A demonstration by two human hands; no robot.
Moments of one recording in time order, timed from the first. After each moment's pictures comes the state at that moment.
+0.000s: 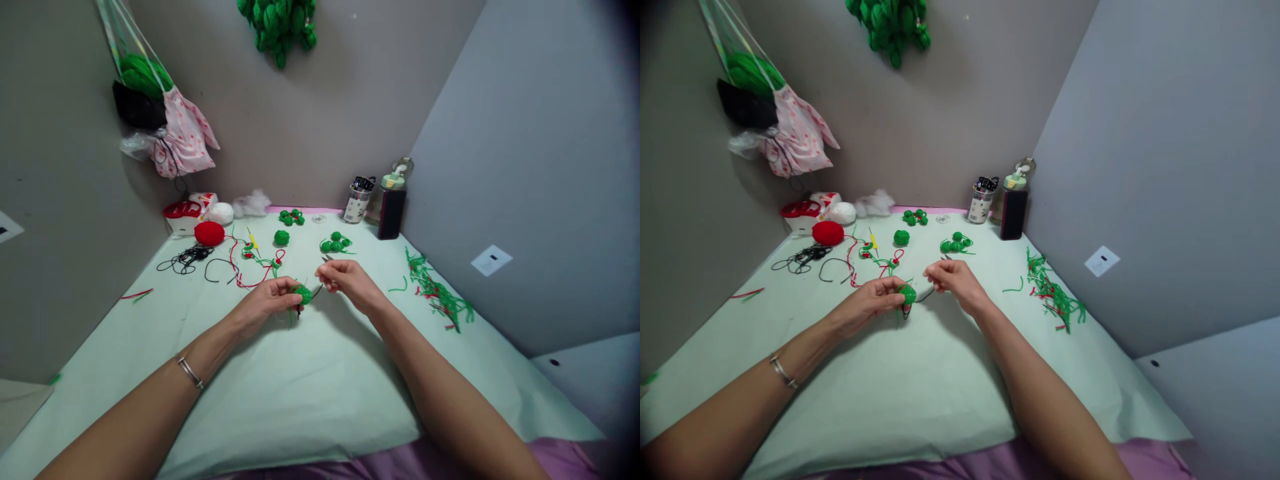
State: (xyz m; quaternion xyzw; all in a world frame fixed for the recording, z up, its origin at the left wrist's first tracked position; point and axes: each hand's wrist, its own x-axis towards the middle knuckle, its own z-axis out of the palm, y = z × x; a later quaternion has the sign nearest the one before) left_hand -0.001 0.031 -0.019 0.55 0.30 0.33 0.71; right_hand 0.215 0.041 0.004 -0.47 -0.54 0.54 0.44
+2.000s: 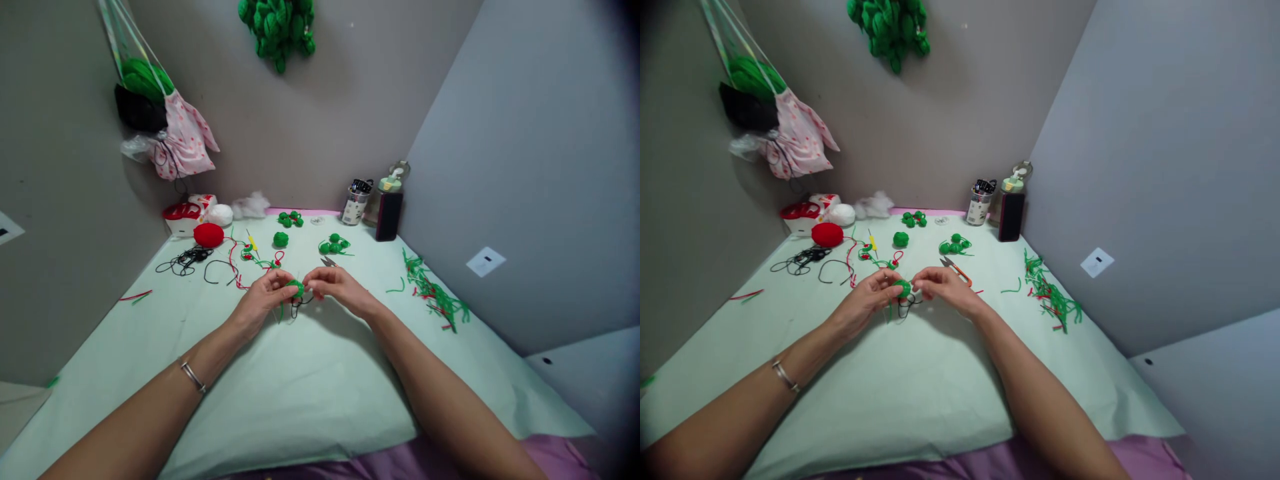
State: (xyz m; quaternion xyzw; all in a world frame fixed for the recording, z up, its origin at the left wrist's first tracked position) left_hand 0.006 0.029 -0.016 0.47 0.35 0.43 0.68; right_hand 0.209 0.037 -0.005 -0.38 -0.65 0.56 0.35
